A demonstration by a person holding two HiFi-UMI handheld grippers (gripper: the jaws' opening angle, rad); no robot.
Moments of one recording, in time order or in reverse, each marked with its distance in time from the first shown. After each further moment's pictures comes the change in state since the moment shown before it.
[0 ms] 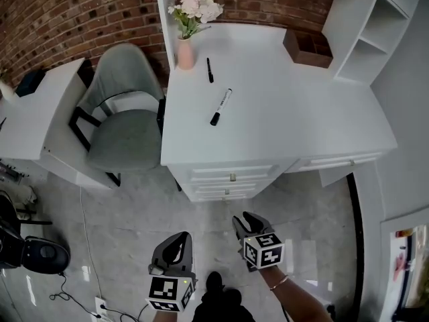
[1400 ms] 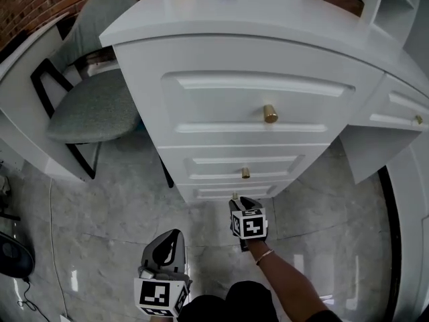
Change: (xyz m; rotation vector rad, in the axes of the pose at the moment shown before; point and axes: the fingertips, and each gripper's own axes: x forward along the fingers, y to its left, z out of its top) left arm 0.166 0.097 -0.285 0.061 -0.150 0.084; right arm 0.332 -0.156 -0.259 -0.070 0.085 -0.150
